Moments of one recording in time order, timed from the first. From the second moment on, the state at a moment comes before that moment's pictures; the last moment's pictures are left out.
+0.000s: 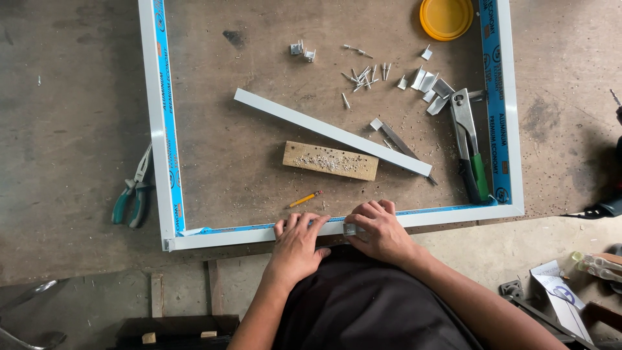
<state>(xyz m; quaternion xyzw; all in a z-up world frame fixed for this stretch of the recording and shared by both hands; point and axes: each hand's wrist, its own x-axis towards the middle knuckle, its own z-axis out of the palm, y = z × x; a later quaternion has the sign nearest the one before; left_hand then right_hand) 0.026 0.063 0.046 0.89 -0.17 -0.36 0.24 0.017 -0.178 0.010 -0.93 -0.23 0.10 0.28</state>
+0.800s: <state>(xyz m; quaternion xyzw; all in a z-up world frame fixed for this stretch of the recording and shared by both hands) 0.018 0.066 0.040 0.90 -0.17 -0.31 0.25 0.013 -0.180 -0.002 -0.92 -0.23 0.03 0.31</state>
